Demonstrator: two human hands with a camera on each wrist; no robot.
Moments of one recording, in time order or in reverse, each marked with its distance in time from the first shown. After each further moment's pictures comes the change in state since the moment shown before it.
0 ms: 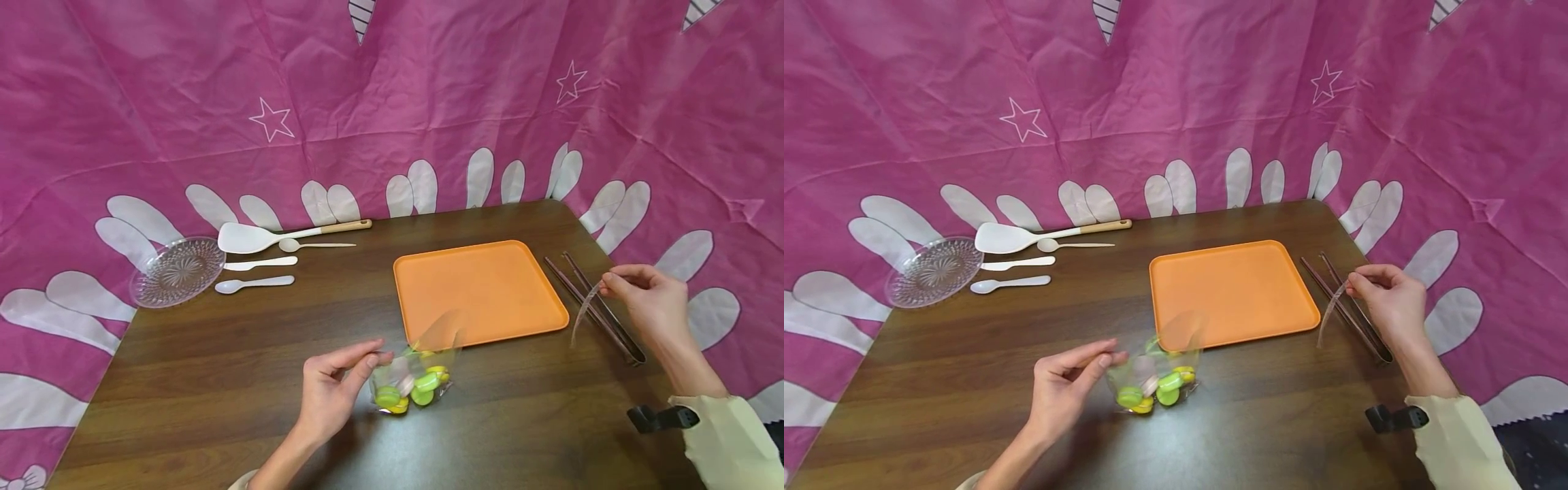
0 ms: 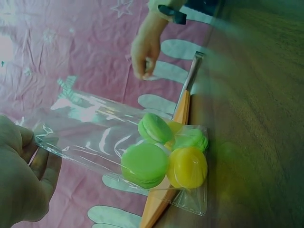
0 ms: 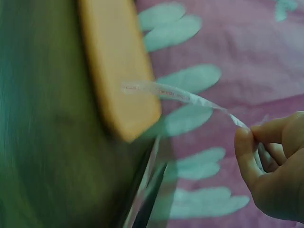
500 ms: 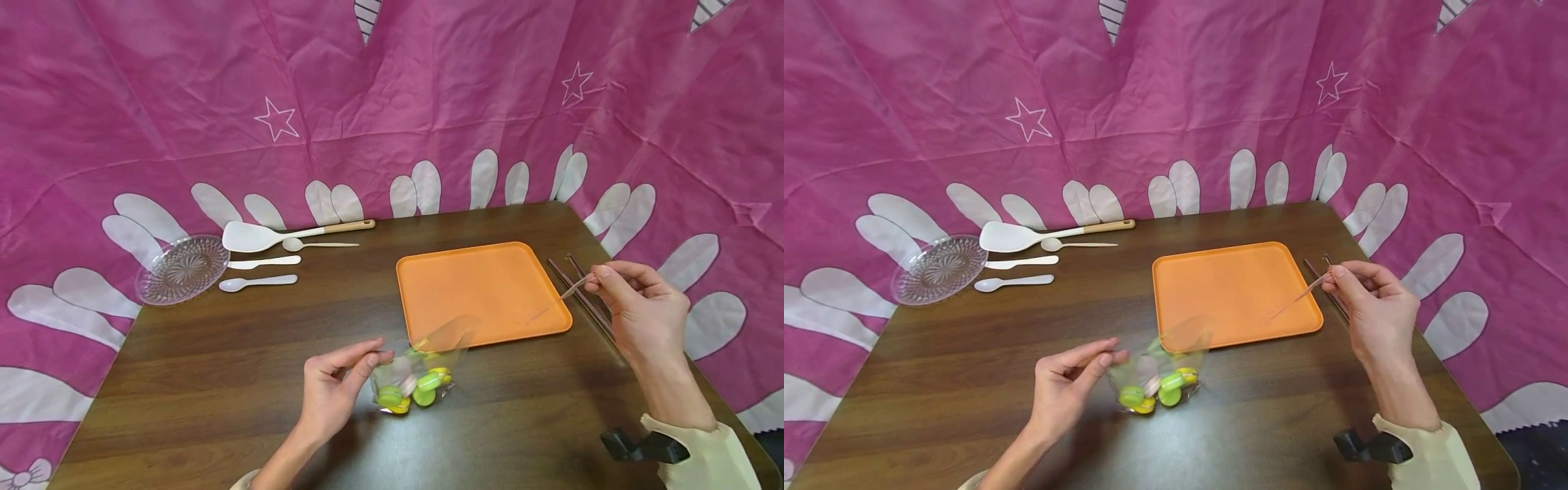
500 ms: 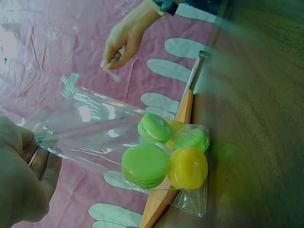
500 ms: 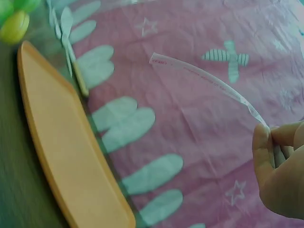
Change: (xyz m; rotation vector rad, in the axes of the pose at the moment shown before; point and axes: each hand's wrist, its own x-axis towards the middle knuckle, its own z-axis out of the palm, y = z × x) left_hand -0.002 0.001 -0.002 0.025 0.028 -0.062; right_hand -0.041 -0.049 0.055 0.831 0.050 -0.154
